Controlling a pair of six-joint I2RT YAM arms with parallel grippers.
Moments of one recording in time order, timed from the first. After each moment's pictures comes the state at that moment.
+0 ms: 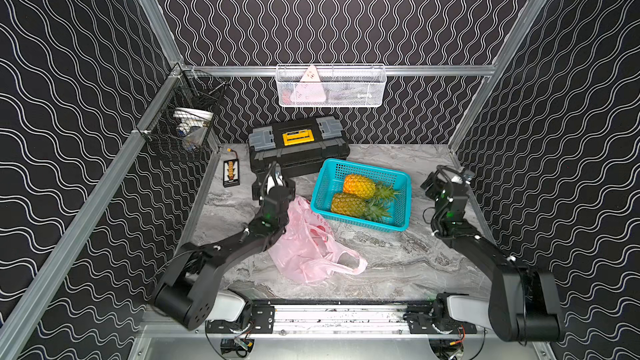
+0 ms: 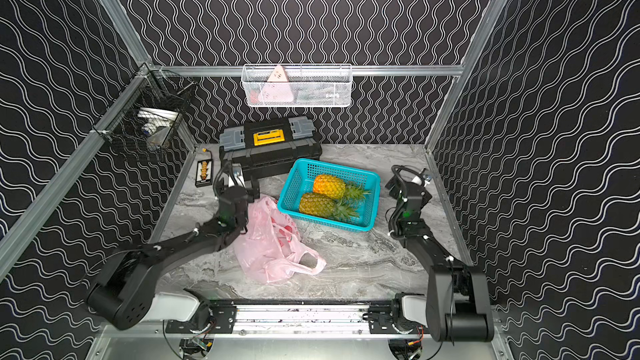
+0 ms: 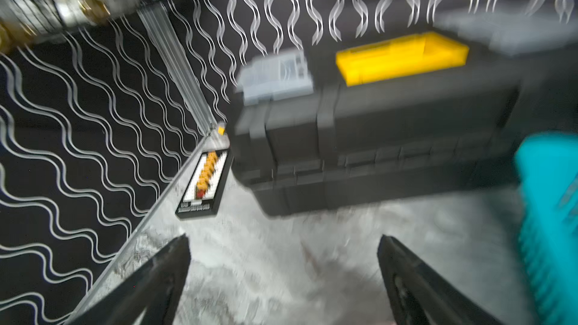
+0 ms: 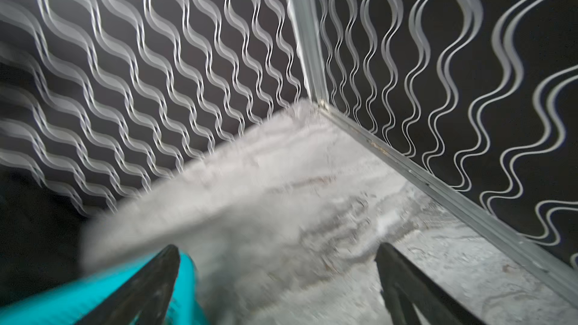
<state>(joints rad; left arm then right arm) -0.39 1.33 0.79 0.27 -0.71 -0.10 -0.02 1.25 0.66 0.29 0.35 0.51</state>
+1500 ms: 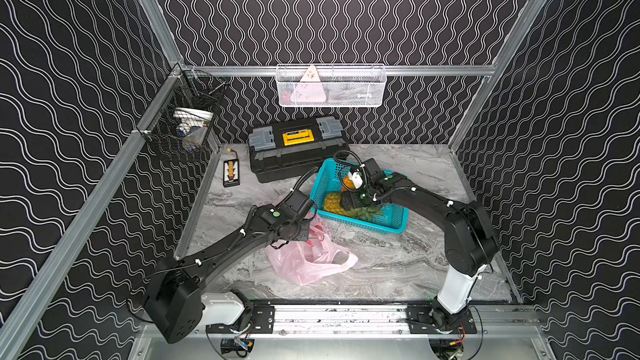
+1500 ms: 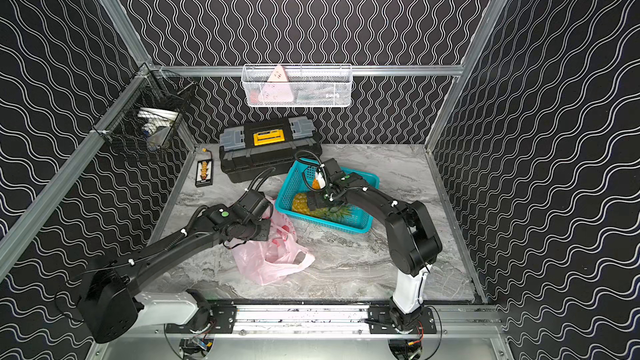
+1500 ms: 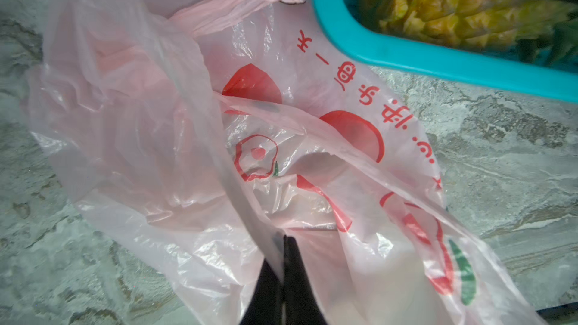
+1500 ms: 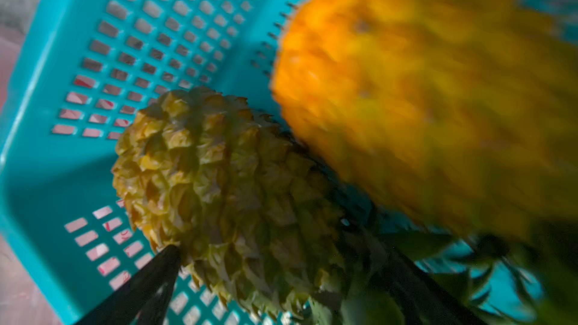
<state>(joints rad) -0.59 1.30 0.97 -0.85 -0.15 -0.53 0.58 1.86 1.38 -0.60 -0.13 0.22</state>
